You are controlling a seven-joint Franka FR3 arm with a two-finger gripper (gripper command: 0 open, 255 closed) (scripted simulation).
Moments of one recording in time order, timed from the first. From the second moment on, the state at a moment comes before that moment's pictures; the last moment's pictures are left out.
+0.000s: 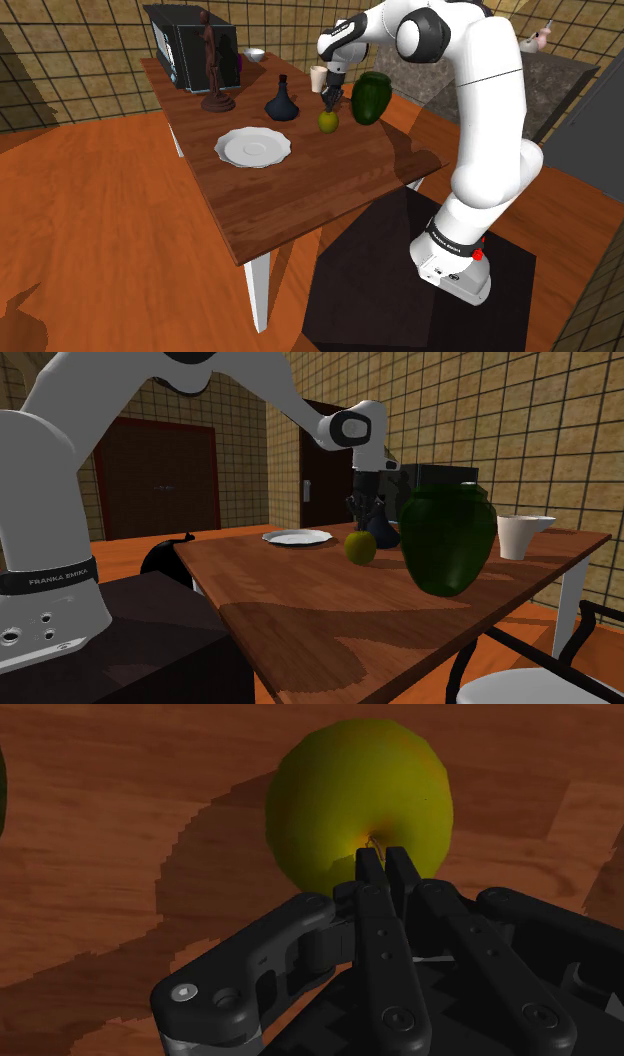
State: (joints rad) arm -0.23 0.62 -0.25 -1.50 0.24 2.08 -0.45
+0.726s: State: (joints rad) arm -0.23 0.59 -0.26 -1.47 0.23 2.02 -0.44
